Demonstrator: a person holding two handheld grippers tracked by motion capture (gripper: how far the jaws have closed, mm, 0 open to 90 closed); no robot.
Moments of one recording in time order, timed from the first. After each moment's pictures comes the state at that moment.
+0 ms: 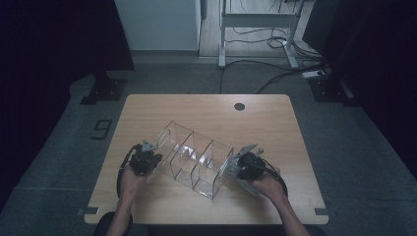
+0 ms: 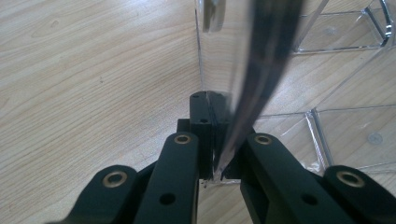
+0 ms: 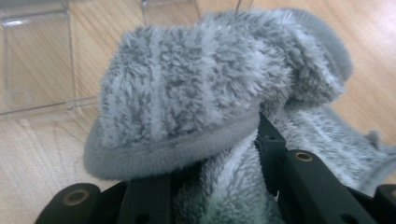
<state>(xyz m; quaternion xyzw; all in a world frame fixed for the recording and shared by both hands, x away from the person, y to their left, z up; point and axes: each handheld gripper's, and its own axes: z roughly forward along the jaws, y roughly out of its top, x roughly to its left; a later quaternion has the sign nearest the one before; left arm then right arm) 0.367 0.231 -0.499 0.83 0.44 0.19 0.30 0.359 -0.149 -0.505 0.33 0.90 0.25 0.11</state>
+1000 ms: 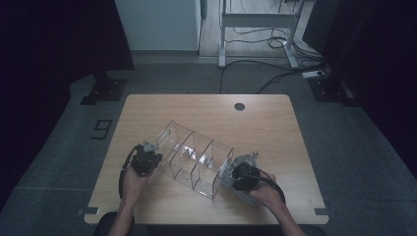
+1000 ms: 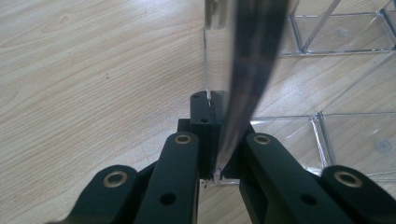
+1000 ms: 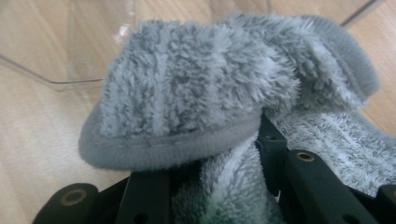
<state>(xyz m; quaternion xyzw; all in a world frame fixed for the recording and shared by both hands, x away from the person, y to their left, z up) 0.366 0.225 -0.500 0.82 0.45 0.20 0.29 0.330 -0.132 -0.509 0.28 0.92 0.25 0.10</state>
